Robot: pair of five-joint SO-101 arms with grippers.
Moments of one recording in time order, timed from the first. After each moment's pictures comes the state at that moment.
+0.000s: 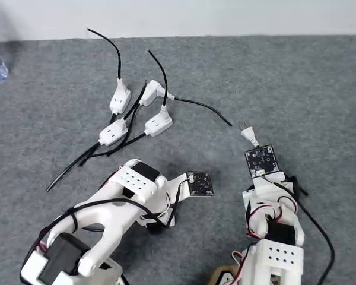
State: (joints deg) left arm 27.9 -7.6 48.6 65.4 -43.7; right arm 9.5 -74.2 89.1 41.8 25.5
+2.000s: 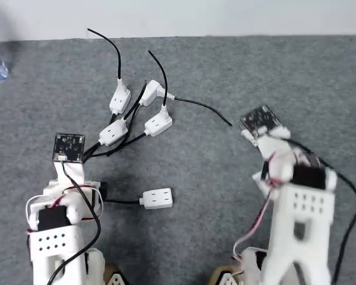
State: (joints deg) left arm -15.7 -62.1 74.3 60.6 -8.0; right arm 8.1 -37.3 37.5 75.8 43.4
